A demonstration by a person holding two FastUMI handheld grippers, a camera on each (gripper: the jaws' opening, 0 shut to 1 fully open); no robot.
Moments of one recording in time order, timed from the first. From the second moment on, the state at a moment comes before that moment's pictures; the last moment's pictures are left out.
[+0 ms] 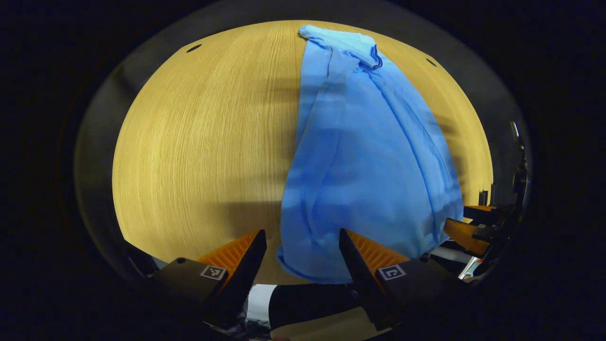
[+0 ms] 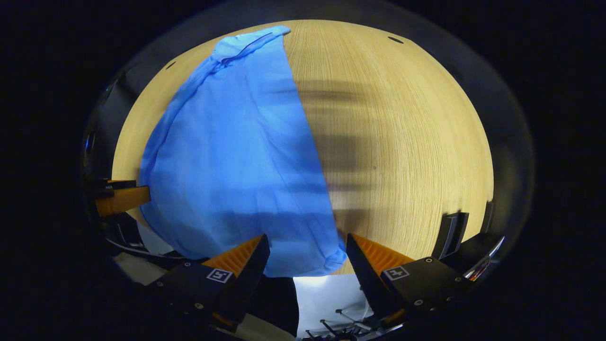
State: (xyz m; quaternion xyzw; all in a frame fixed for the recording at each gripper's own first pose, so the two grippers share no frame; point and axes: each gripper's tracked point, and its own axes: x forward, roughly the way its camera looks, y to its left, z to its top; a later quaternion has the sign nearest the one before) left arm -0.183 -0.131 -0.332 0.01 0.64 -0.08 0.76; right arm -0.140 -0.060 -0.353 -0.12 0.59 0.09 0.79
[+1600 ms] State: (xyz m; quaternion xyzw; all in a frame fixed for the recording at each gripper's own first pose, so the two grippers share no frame) left arm -0.148 -0.127 -0.327 -0.01 0.60 -0.10 0.79; right arm -0.115 -0.029 -0.337 -0.05 0.58 0.08 0.81
